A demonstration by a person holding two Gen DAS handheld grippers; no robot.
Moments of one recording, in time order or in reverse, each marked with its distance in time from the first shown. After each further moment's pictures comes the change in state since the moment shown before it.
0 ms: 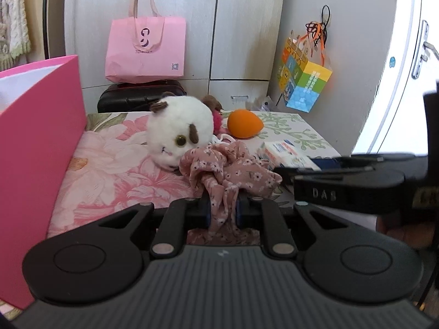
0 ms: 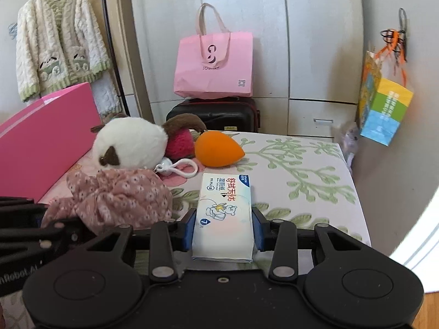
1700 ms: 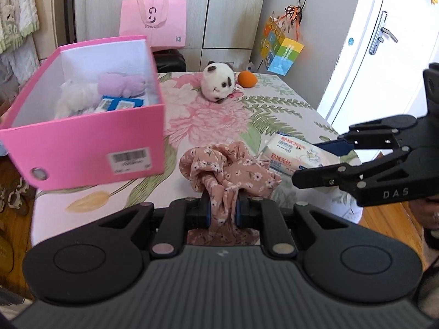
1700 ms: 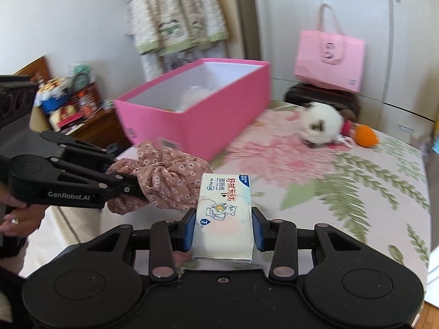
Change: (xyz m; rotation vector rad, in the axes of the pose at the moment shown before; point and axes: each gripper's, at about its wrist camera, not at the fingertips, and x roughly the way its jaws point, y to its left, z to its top) left arm -0.211 0.091 -0.040 0.029 0.179 -0.109; right arm -0.166 0.147 -0.028 -0.228 0.147 0.360
